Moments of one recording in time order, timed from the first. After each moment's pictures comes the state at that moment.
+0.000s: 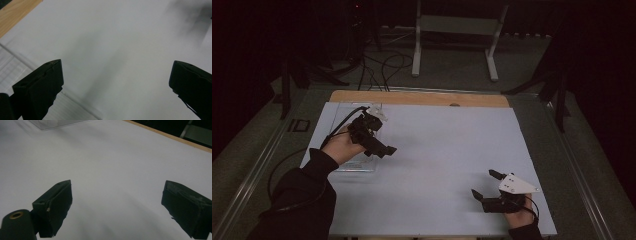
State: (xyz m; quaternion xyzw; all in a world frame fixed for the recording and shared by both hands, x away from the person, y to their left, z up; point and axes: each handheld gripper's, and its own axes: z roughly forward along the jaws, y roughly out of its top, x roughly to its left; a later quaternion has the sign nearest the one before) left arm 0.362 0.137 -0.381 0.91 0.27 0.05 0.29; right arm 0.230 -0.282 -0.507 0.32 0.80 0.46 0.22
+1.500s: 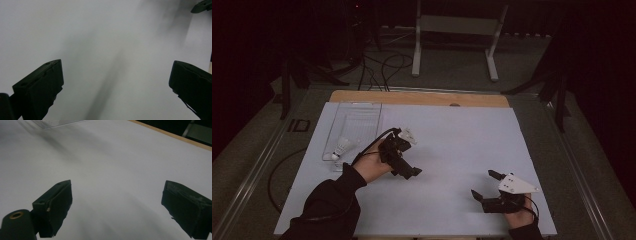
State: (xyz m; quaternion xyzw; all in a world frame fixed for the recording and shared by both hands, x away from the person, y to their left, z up) left arm 0.335 0.071 -0.429 0.93 0.22 0.01 0.31; right arm 0.230 -0.282 -0.507 0.32 0.80 0.46 0.22
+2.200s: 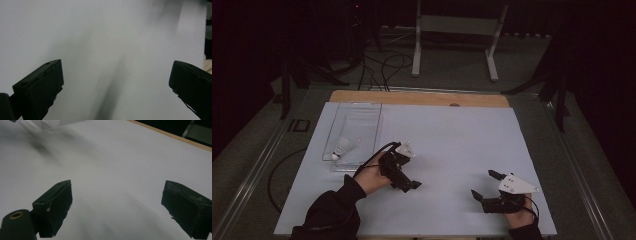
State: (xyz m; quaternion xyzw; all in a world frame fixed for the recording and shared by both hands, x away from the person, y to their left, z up) left arm 0.318 0.075 -0.467 0.92 0.20 -0.01 0.32; right arm 0.230 -0.282 -0.507 0.31 0.80 0.46 0.22
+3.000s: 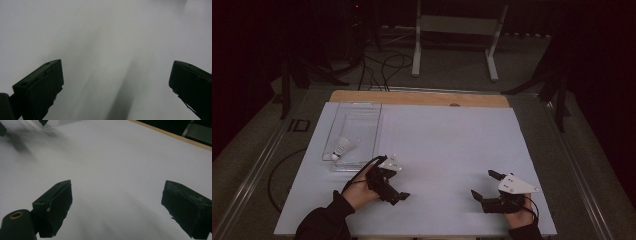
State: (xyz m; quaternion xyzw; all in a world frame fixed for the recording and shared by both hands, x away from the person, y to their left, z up) left arm 0.289 0.111 -0.496 0.91 0.23 0.00 0.33; right arm 0.230 -0.281 -0.507 0.32 0.80 0.46 0.22
